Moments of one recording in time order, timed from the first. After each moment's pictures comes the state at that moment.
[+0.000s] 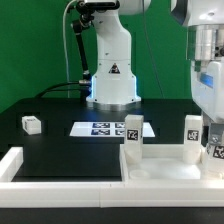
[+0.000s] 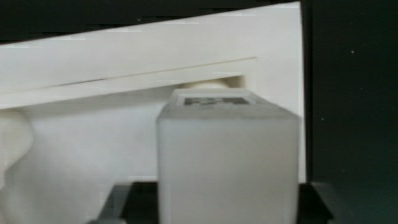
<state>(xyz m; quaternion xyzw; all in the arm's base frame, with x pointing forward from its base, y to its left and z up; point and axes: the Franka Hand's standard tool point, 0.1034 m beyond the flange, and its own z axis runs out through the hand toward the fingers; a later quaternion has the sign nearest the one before) 0.626 0.116 0.084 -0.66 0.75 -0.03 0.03</state>
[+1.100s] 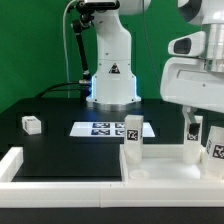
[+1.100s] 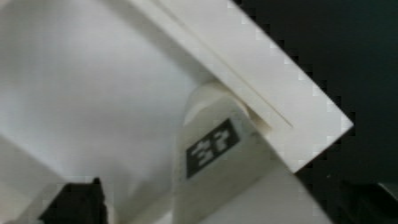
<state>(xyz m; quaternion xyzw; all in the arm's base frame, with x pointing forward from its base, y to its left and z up) 0.626 0.120 0.084 -0.95 0.31 -0.04 -0.03</state>
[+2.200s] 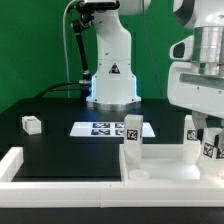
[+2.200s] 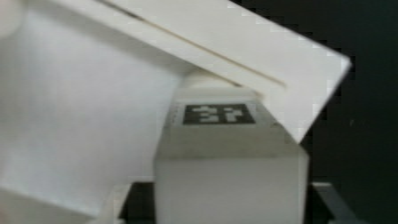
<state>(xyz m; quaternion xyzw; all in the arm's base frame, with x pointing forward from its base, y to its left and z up) 0.630 0.114 0.081 -0.81 0.58 -0.04 0.01</state>
